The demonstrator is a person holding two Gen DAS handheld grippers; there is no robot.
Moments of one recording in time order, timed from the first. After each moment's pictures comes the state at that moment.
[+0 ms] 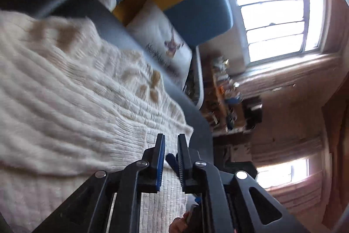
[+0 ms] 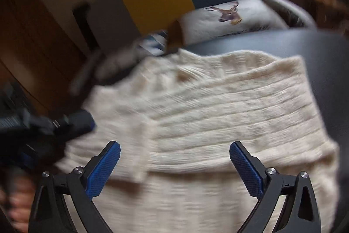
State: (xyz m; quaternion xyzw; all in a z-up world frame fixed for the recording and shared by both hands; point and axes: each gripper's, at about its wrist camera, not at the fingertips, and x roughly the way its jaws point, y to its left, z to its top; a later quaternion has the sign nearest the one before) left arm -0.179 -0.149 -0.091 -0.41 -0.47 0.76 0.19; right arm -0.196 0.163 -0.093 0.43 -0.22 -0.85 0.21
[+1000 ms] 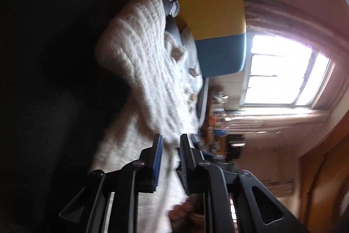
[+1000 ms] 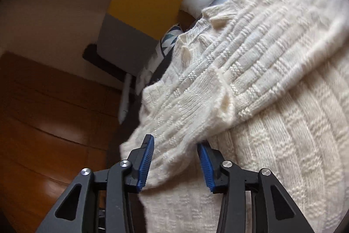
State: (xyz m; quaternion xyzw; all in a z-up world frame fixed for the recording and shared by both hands) left arm -0.087 -0.247 -0.186 -0.37 -0.63 0.67 0.15; right arm -0.161 0.069 -0.131 0.44 -0.38 -0.79 0.20
